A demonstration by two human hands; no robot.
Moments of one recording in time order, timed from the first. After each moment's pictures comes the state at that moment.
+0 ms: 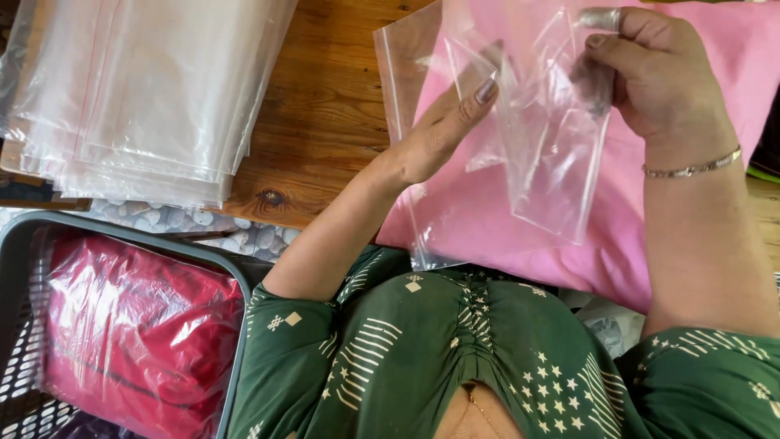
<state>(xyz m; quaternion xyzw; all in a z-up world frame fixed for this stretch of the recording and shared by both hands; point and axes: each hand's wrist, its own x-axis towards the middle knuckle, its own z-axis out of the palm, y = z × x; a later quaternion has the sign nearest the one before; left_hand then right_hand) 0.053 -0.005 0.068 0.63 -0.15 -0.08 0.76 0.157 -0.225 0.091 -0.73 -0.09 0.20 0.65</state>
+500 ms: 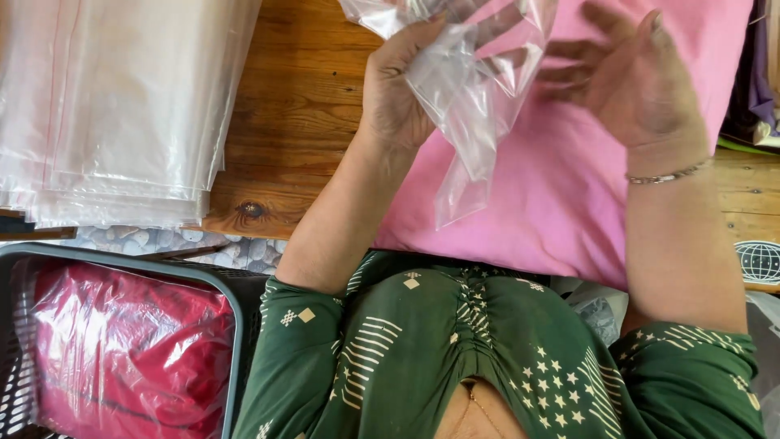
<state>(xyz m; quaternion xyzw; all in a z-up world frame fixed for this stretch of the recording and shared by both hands) 0.097 -0.020 0.066 0.09 -0.23 -0.09 0.97 0.133 -0.251 0.097 -0.54 -0.16 0.28 0.77</state>
